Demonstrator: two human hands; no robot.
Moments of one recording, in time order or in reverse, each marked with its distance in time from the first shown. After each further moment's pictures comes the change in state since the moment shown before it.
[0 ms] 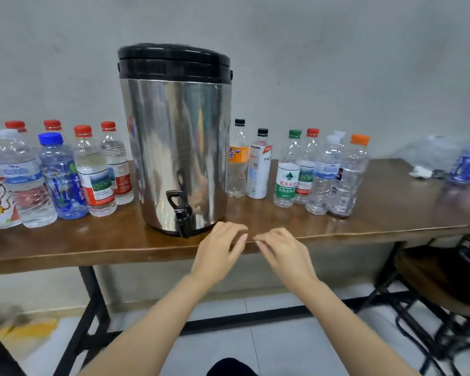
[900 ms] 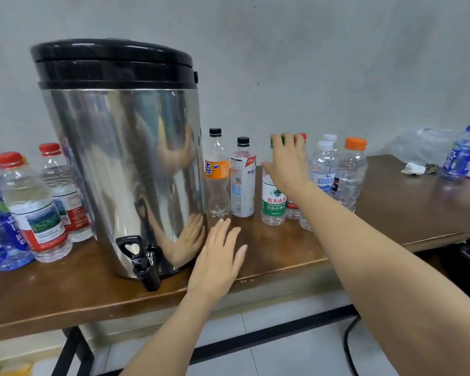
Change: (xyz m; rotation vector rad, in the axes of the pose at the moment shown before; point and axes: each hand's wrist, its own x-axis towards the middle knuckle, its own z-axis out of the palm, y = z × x) left_hand 0.069 -0.032 0.066 0.344 -0.058 0.033; right_hand 0.222 0.096 -0.018 -0.325 -0.040 0.330
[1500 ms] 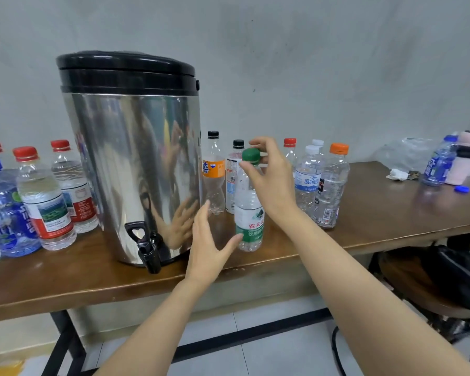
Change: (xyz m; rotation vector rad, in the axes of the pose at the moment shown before) left_hand -0.006 0.017 -0.036 -0.754 0.119 -0.292; right_hand -0.083 -0.051 -0.059 0.784 0.194 -0.046
